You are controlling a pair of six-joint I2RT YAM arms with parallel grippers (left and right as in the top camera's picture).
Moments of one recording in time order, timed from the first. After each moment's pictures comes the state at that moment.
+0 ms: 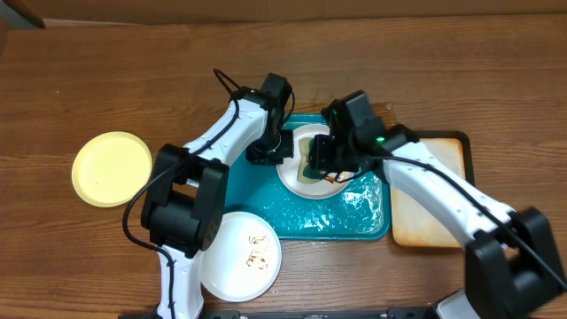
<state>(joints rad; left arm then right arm) -0.40 2.14 1.55 -0.95 0.16 -0.41 0.50 1.71 1.16 -0.54 -0.36 0.59</state>
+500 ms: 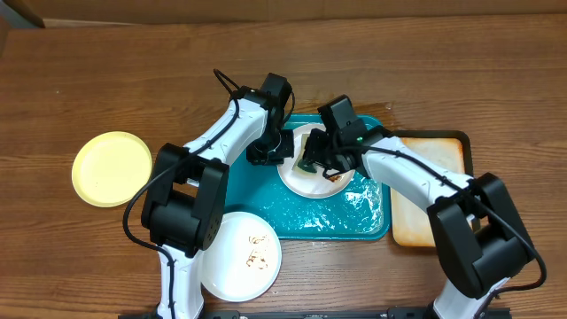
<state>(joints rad) -0.40 2.15 1.55 -0.96 0.17 -0.42 0.52 1.87 1.17 -0.36 -0.21 0.85</state>
